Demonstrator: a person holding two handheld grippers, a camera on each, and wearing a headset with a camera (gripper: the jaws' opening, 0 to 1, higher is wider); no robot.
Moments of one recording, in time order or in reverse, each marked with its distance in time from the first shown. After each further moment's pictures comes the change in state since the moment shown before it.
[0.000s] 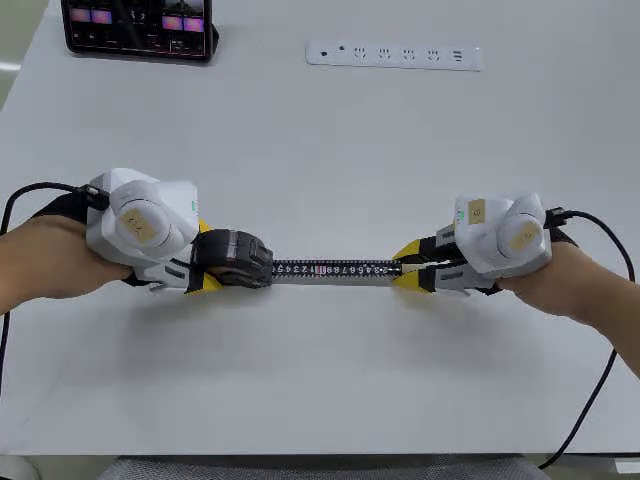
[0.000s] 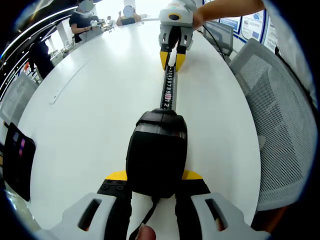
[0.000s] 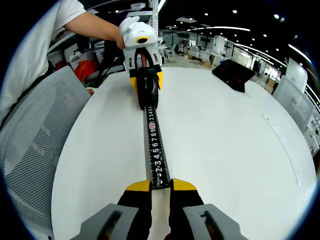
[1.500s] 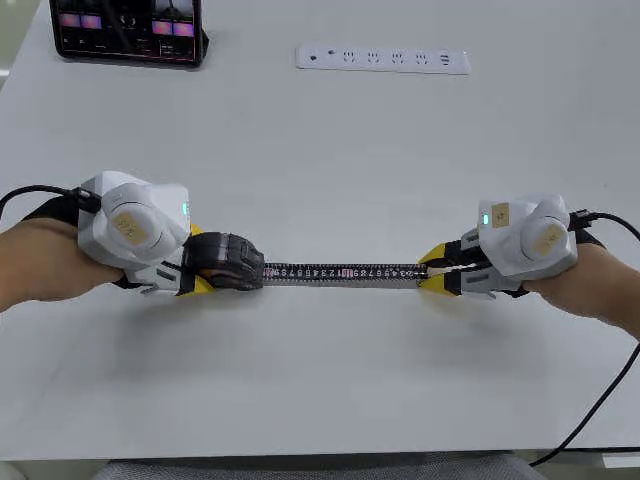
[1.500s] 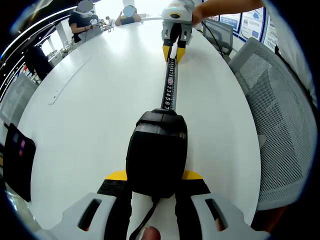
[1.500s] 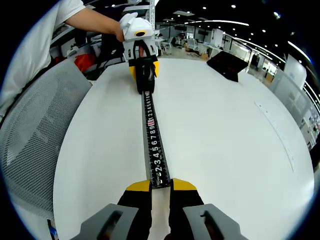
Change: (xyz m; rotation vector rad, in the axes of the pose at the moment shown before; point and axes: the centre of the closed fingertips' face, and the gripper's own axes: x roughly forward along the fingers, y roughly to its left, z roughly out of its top) left arm 0.000 -0.001 0.000 0.006 0.007 0.000; right arm -0.029 0.000 -0.032 0.014 0.072 -0.025
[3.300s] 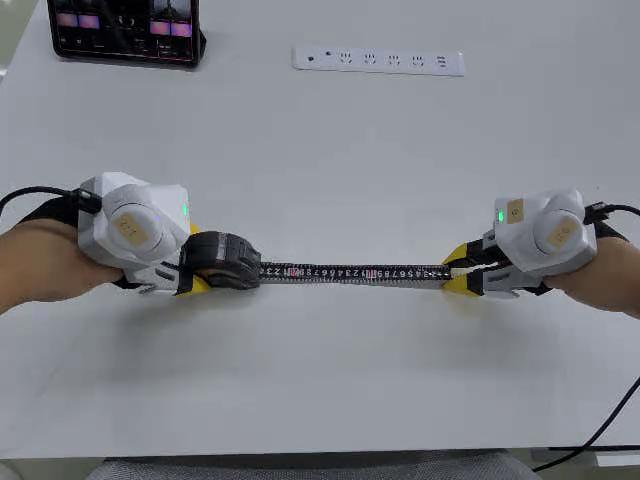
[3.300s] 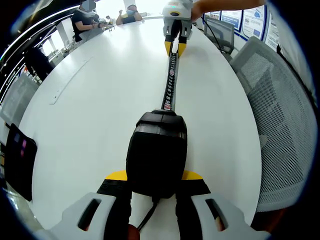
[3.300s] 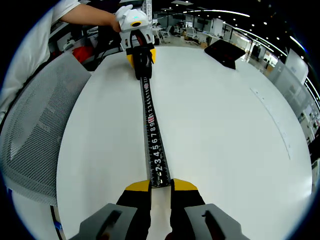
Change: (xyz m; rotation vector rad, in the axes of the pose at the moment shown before) left arm 0.000 0.000 0.001 -0.003 0.010 0.014; right arm -0.020 -0.003 -0.028 0.016 0.114 0.002
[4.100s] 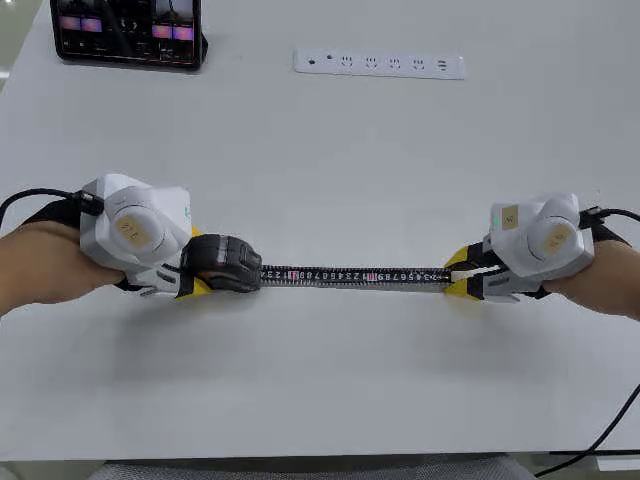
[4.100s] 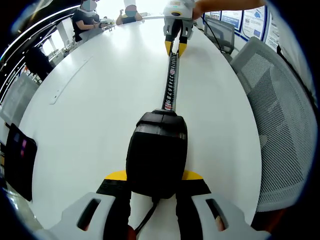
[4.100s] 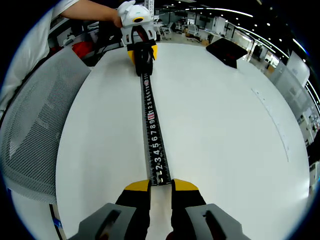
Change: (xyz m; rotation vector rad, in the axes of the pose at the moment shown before) left arm 0.000 0.000 0.001 0.001 0.000 0.003; right arm -0.001 -0.001 -0.002 -0.011 0.034 -0.012
